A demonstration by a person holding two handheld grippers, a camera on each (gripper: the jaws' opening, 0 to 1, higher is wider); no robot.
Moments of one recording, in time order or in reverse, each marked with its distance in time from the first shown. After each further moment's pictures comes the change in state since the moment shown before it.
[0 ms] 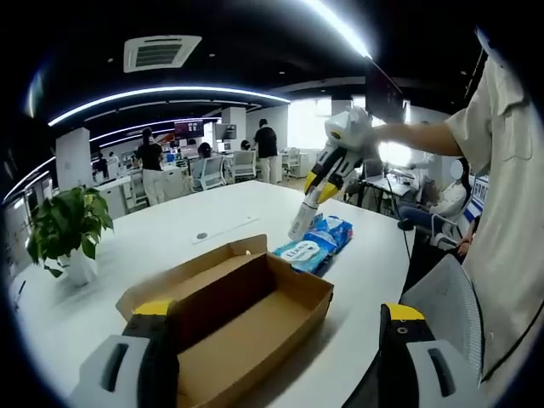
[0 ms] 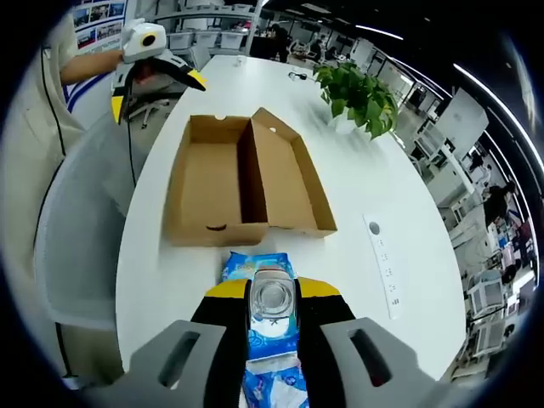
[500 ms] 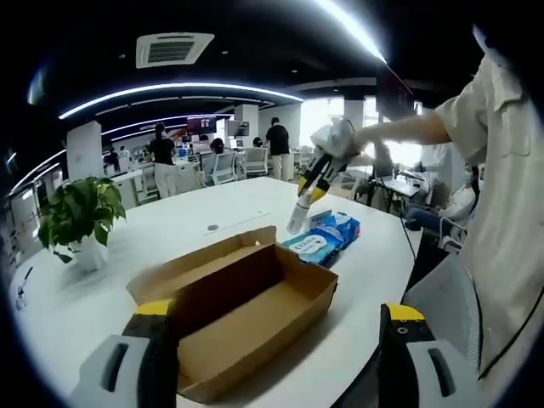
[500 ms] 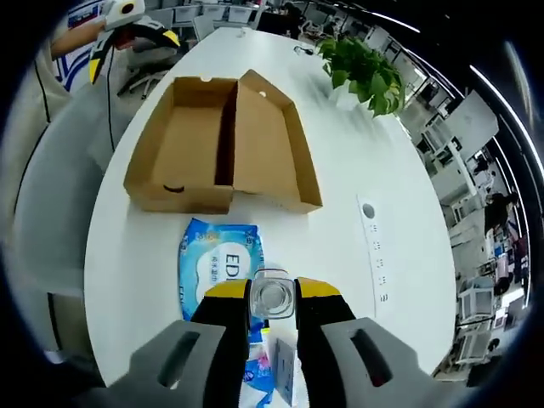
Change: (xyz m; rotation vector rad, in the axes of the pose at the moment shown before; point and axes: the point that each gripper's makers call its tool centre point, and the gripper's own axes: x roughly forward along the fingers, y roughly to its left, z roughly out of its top) left arm -0.019 0.005 -0.014 -0.041 0.007 0.059; right arm 0.036 -0.045 -0.034 -0.059 0.113 0.013
